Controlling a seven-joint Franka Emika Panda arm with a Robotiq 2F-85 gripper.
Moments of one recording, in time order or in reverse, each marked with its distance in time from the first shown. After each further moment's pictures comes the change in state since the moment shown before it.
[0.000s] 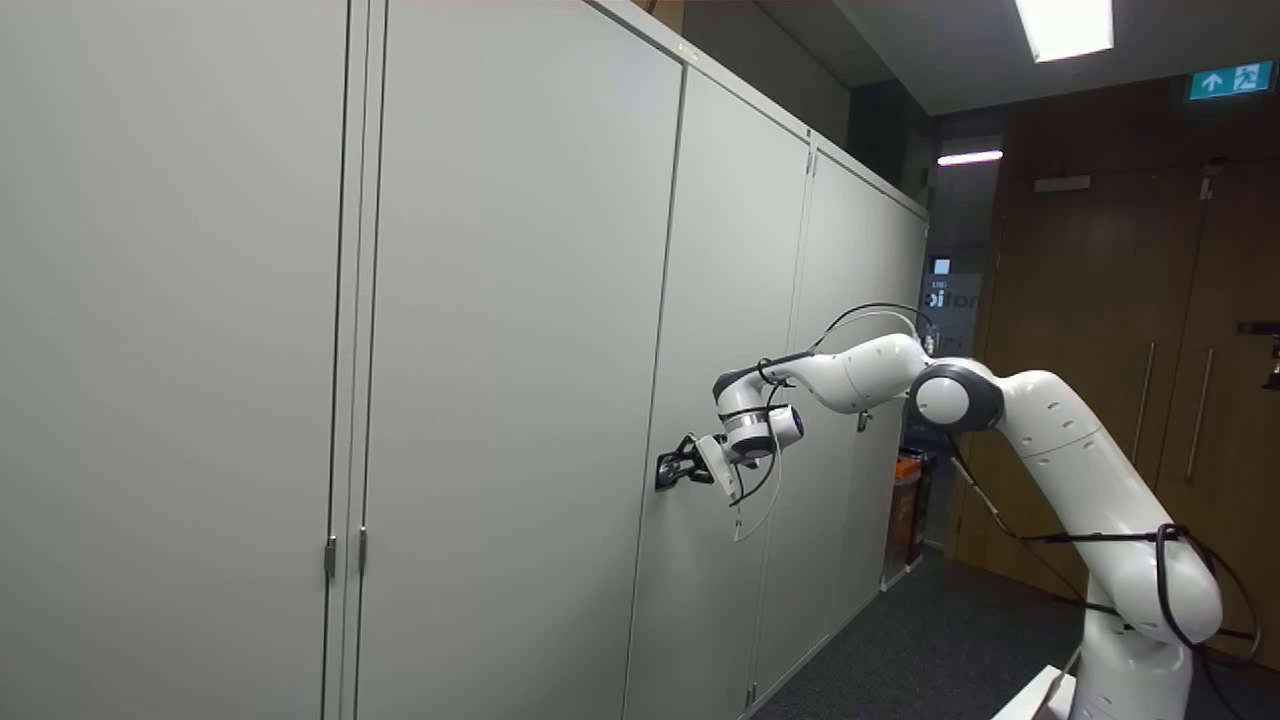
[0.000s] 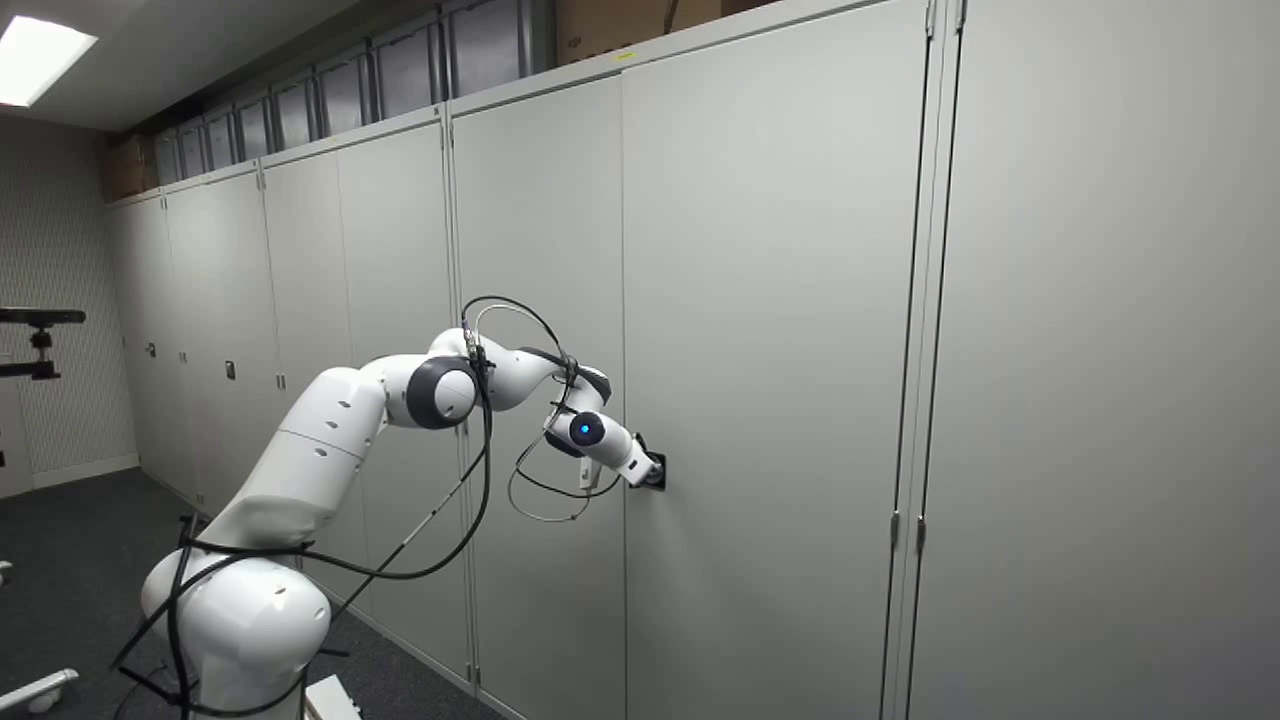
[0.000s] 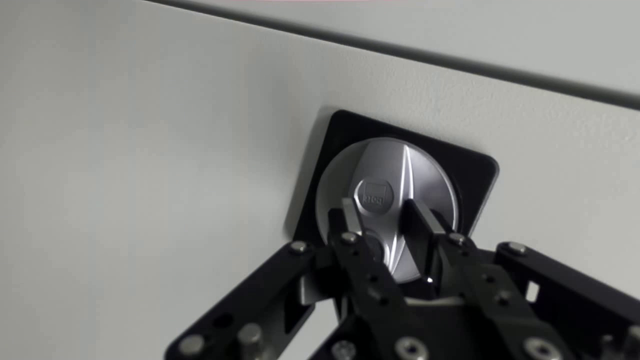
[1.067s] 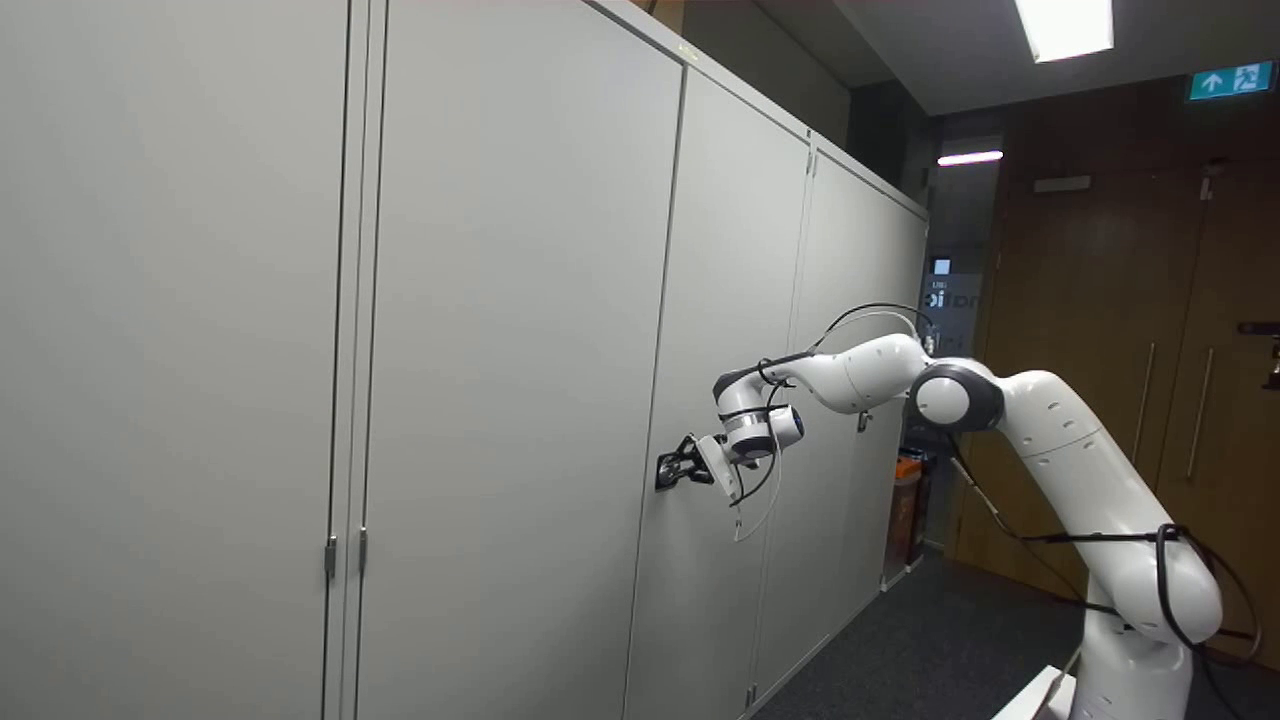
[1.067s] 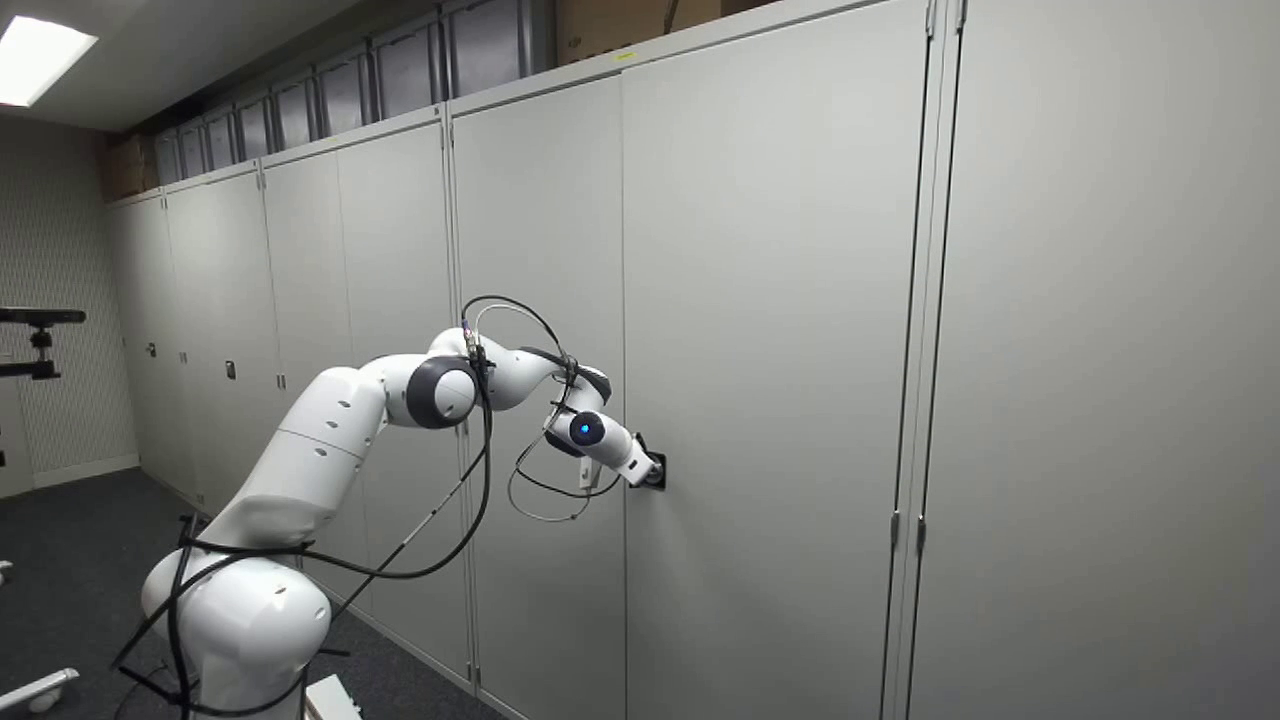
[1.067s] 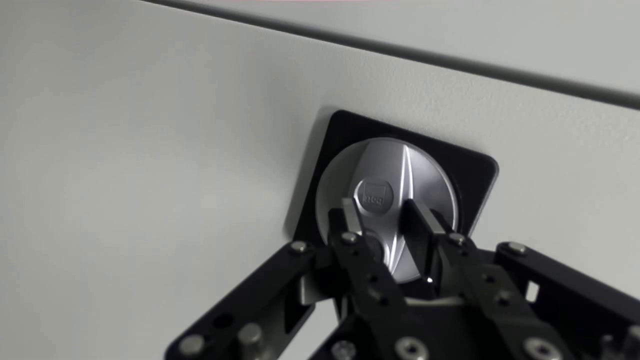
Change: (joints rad) arm 0.000 -0.001 0.000 -0.002 0.002 0.000 0.001
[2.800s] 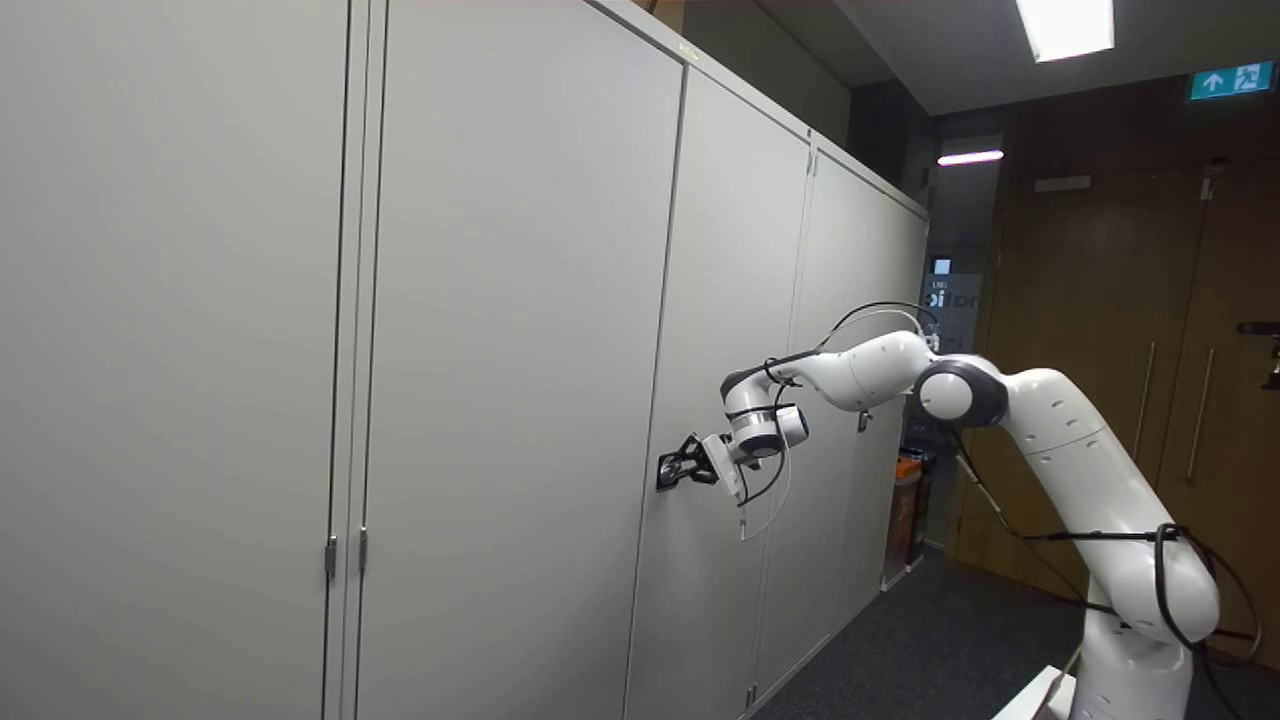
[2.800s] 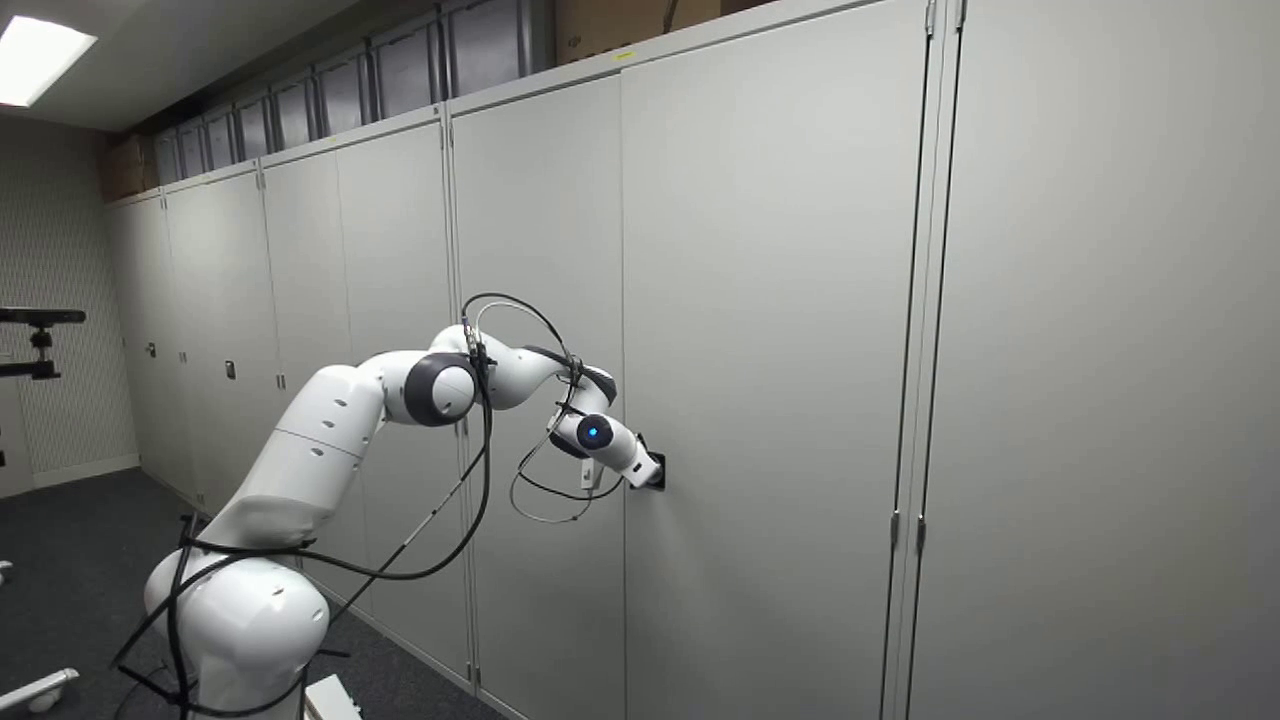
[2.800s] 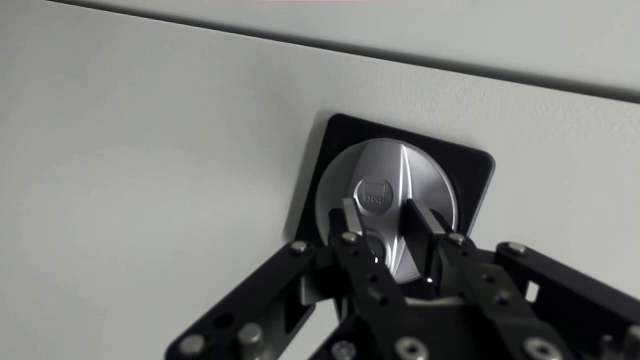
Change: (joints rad) arm -0.027 -0.026 0.000 -0.038 0.000 -0.086 -0.001
